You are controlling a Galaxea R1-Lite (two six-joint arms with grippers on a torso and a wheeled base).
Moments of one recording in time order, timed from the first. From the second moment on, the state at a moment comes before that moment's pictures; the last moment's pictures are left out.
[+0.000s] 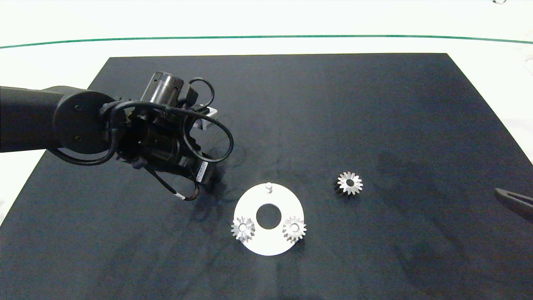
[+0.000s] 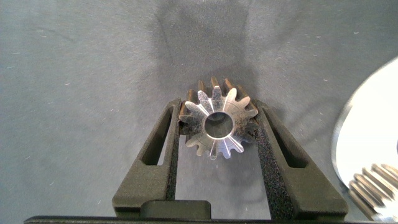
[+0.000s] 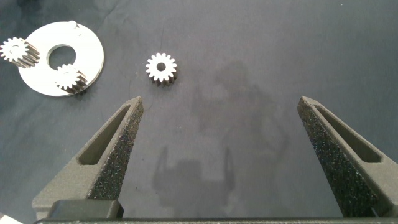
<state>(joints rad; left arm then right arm) -0.44 1.78 -1.43 0.42 0.13 0.13 0.57 0.90 -0.85 0.16 -0.25 -0.25</state>
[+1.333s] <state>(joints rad) -0.76 1.81 -1.54 0.47 0.22 0.09 0.57 0.89 -0.84 0.16 -0.24 -0.26</state>
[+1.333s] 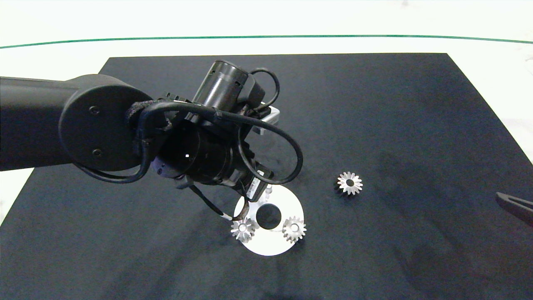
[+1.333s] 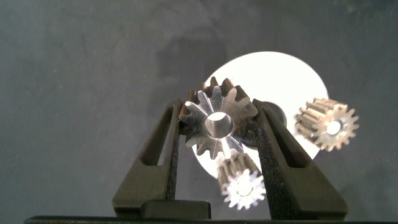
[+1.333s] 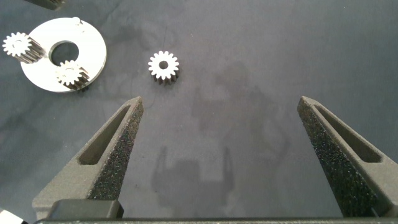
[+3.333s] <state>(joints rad) -0.80 1.92 -1.61 0.47 0.25 0.07 0.57 0.89 -0.83 0.16 -0.24 -0.27</state>
